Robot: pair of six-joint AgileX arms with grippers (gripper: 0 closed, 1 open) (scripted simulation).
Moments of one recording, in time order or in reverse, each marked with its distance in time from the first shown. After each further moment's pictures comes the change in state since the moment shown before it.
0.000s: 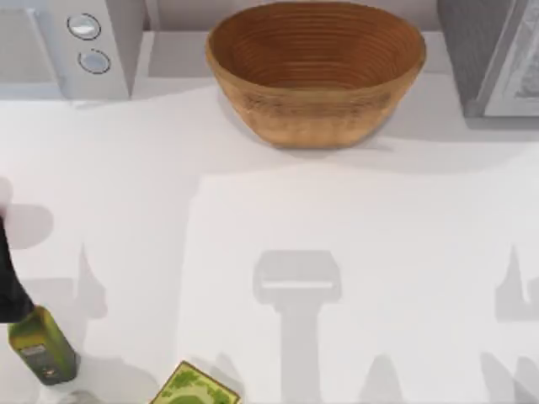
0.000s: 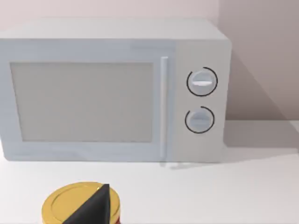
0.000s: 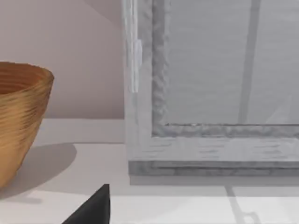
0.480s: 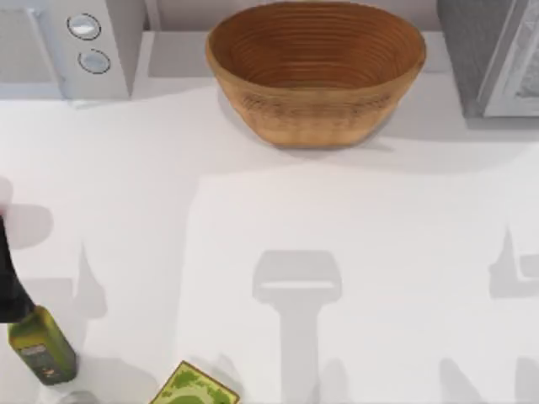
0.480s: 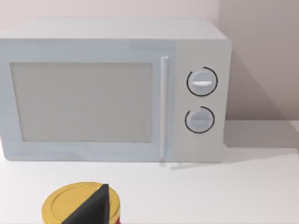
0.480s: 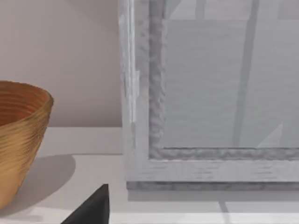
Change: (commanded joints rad) left arm 0.000 0.000 0.000 0.000 0.000 0.000; right arm 0.024 0.201 0.223 -0.069 0.034 0.001
